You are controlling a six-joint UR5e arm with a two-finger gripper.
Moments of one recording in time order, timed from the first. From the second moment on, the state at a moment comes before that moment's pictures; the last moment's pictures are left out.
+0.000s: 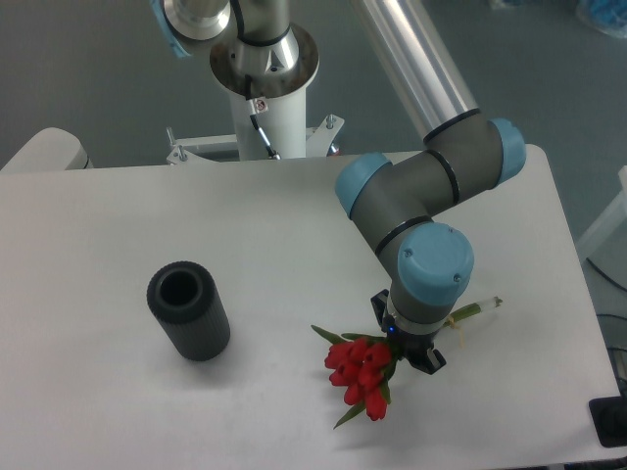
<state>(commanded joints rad) 2.49 -2.20 -1.27 -1.23 1.58 1.46</state>
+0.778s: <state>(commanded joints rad) 2.49 -2.19 -1.30 -1.24 1.59 1.41</state>
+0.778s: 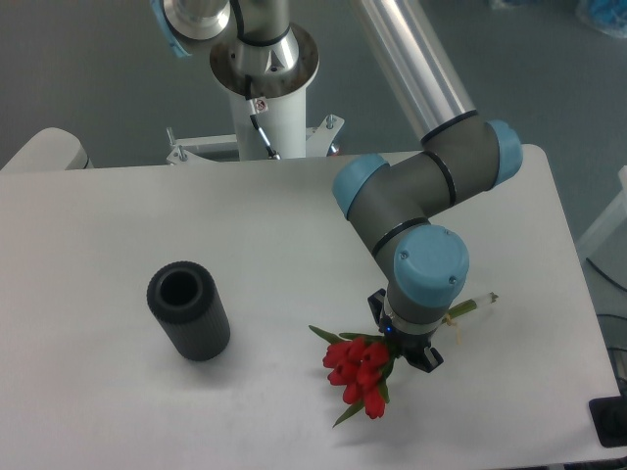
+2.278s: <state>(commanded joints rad) 2.50 -1.97 -1.64 -1.24 1.59 1.18</state>
